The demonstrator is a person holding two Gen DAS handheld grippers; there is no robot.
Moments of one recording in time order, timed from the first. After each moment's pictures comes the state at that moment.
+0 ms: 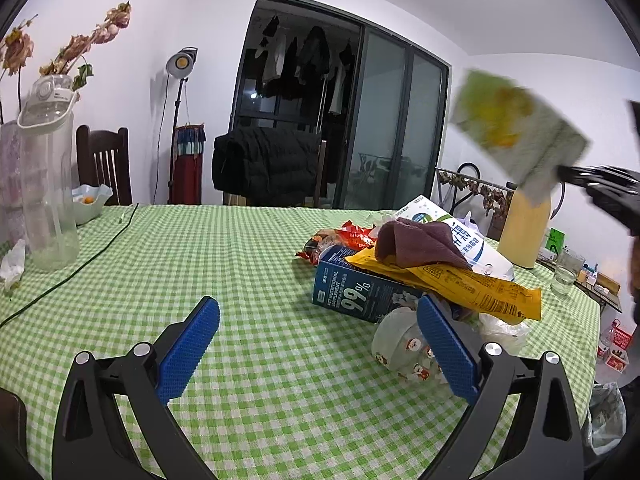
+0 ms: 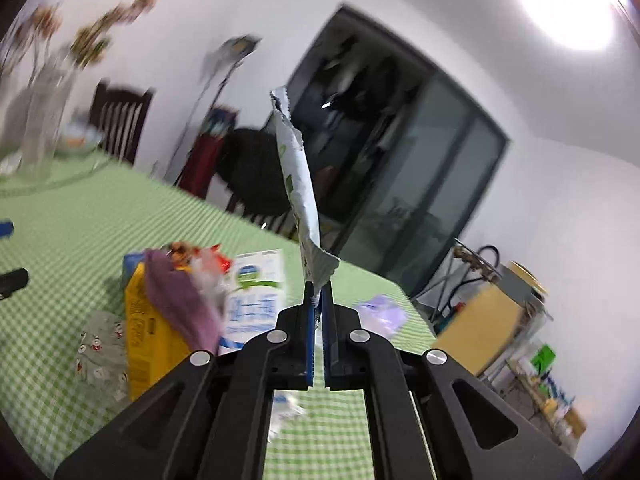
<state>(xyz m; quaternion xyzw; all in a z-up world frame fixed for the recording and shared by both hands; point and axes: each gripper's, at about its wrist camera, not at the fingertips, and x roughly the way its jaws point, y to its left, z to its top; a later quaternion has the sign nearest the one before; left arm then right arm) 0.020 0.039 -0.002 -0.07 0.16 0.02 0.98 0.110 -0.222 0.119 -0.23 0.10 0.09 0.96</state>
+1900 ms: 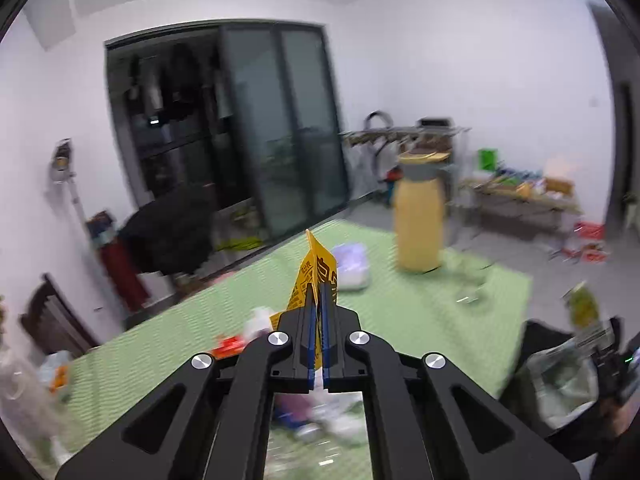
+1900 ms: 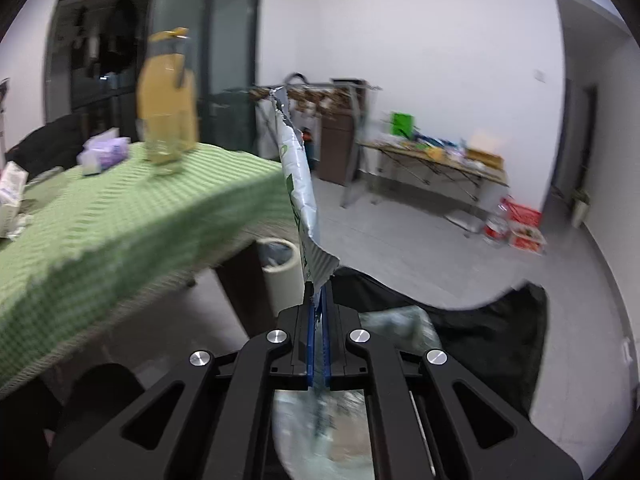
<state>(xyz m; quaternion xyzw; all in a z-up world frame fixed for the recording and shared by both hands) 0.072 -0.215 0.222 0.11 0.20 -0.14 0.96 -0.069 -0.650 -0.064 0.06 0.26 -0.23 0.94</state>
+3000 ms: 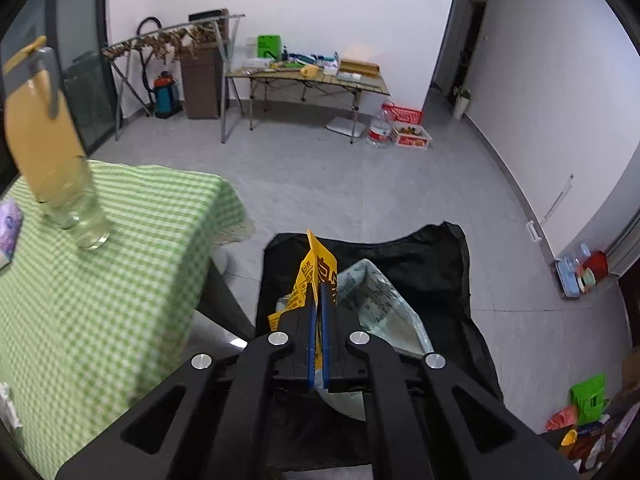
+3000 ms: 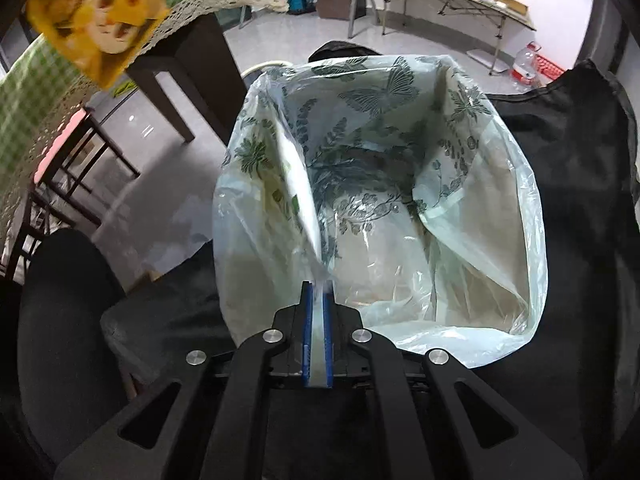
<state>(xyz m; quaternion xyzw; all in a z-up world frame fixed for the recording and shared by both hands) 0.046 -0.622 0.013 0.16 0.40 -0.45 0.79 -0.066 -0.675 -0.222 0.17 0.50 -0.15 0.83</state>
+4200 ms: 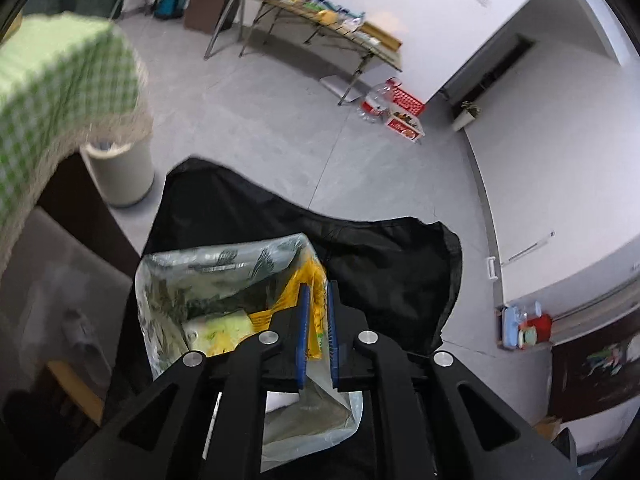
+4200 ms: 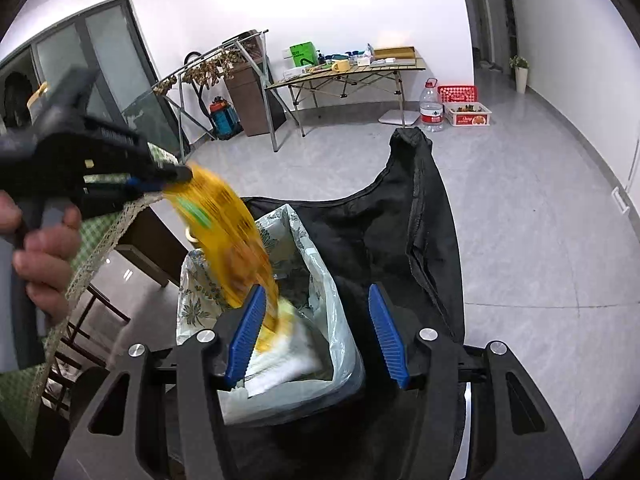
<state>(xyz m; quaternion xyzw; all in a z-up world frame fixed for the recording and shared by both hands) 0.057 -0.742 -0.131 0.02 0.54 -0.43 0.72 -0.178 -0.755 -0.121 0.26 0.30 -0.30 0.87</state>
